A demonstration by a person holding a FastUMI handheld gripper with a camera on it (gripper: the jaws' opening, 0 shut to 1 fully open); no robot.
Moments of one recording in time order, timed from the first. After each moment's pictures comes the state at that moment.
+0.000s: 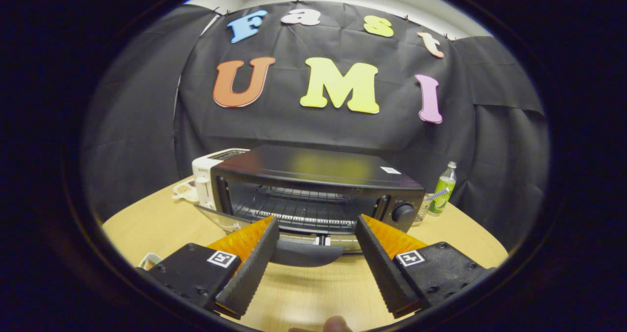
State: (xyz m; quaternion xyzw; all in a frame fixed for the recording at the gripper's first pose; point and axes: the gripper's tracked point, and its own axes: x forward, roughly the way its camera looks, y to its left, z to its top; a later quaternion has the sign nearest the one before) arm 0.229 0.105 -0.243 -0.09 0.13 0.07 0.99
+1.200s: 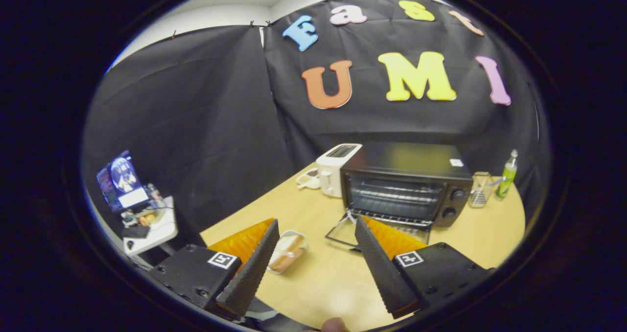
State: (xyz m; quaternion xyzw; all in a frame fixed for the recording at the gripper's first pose) arm 0.049 0.169 -0.144 0.02 0.26 0.37 0.89
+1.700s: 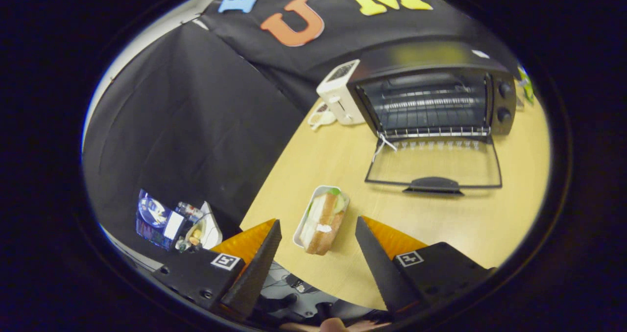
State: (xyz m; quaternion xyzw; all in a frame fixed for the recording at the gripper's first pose) arm 0.048 0.213 -0.268 0.14 0.50 0.34 0.78
